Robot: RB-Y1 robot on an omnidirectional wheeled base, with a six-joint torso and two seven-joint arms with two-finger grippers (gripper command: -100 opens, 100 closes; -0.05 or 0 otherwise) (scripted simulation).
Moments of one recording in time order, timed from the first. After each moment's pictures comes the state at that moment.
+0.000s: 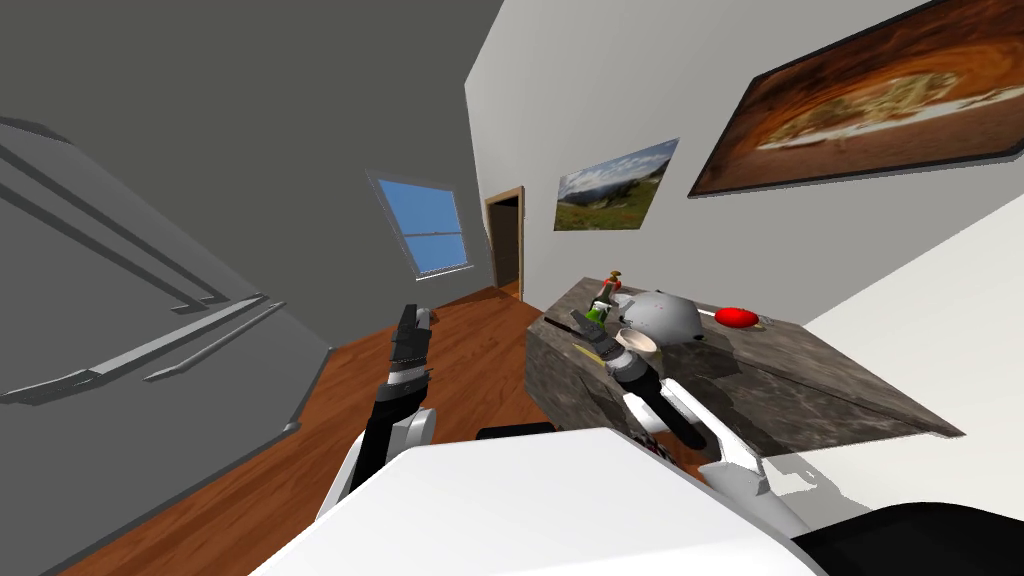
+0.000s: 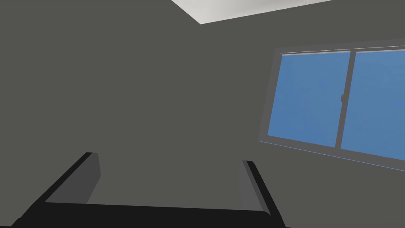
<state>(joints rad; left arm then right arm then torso) 0.50 -0.01 -0.04 -2.30 -0.08 -0.43 -0.15 0.45 -0.55 -0.05 -2.16 0.29 -0.59 -0.14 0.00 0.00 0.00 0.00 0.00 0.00</state>
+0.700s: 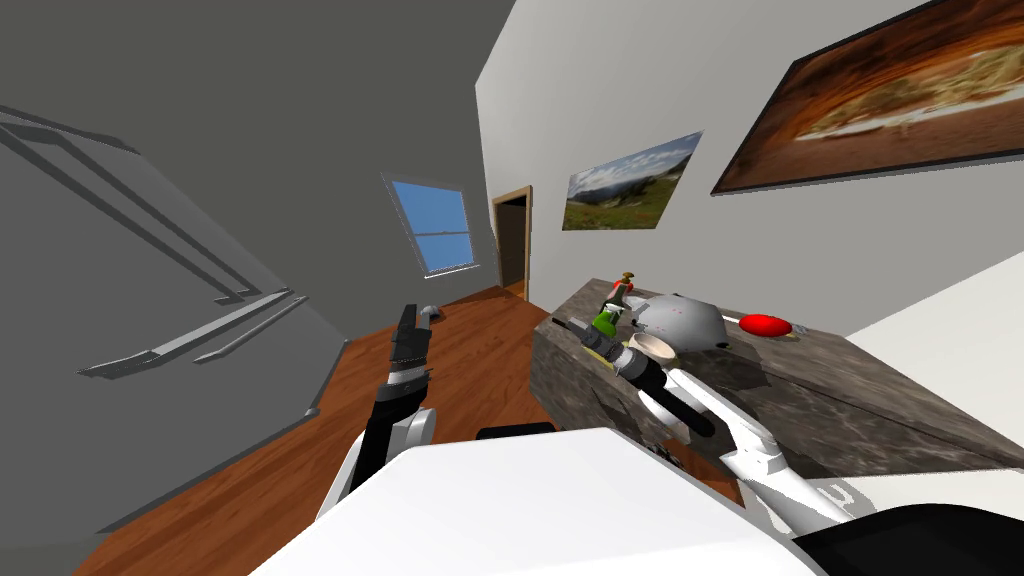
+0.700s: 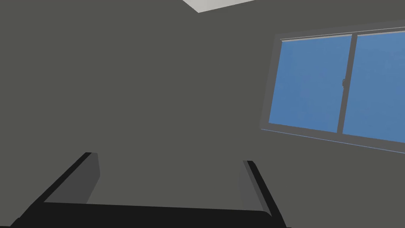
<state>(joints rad) 0.50 -0.01 -0.04 -2.30 -0.08 -0.43 -0.15 0.43 -0.74 -0.07 -2.04 0.42 -0.63 -0.16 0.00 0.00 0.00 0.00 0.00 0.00</state>
